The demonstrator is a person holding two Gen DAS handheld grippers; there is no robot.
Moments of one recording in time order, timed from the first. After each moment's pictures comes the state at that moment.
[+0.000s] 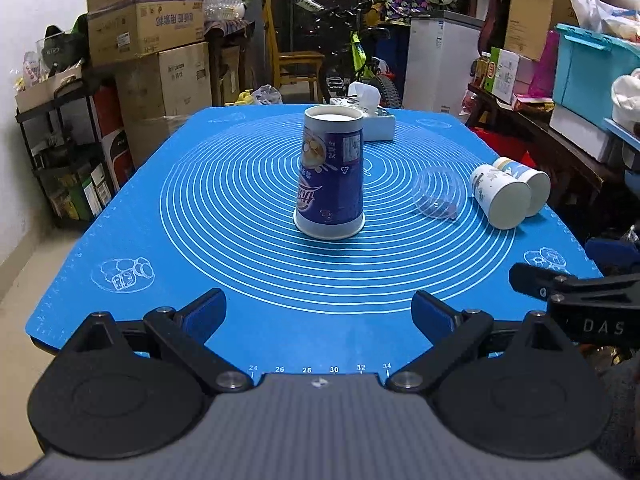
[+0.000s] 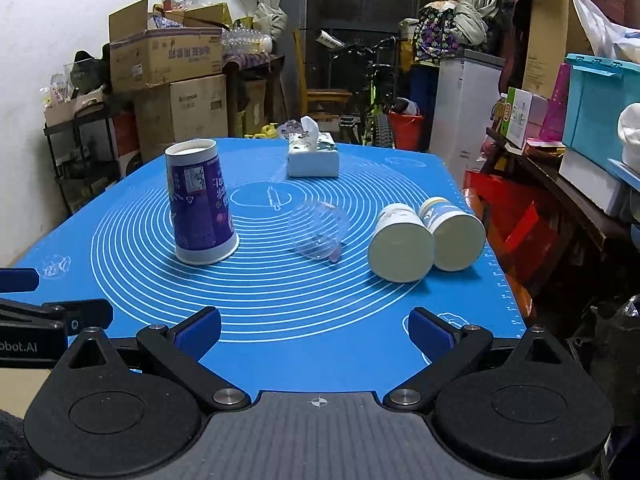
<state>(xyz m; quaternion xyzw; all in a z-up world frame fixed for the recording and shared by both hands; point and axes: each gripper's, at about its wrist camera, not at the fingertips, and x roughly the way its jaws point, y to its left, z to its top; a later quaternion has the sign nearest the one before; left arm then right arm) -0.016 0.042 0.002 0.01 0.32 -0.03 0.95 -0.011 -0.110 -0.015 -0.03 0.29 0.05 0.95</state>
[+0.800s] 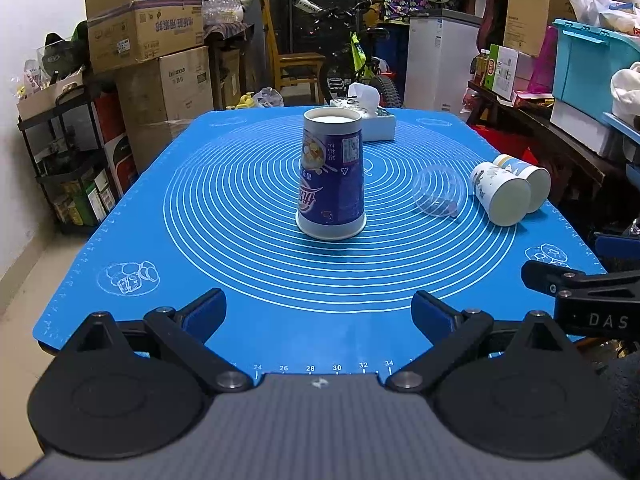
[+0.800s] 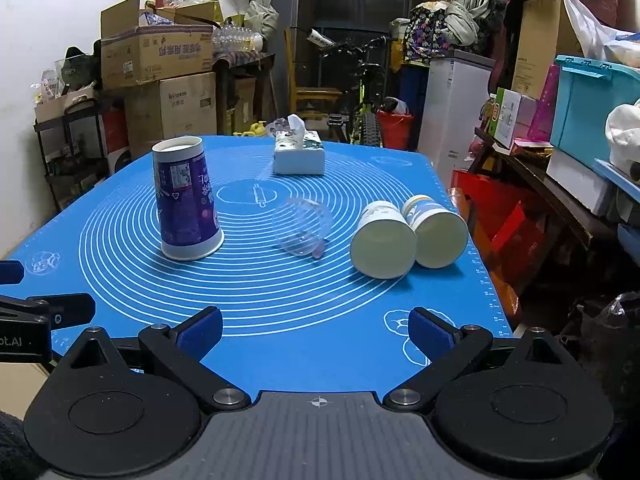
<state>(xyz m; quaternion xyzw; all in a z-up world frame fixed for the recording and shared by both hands) -0.018 0.041 0.003 0.01 0.32 -0.02 0.95 -0.014 -0.115 -0.016 -0.03 0.30 0.04 0.95</state>
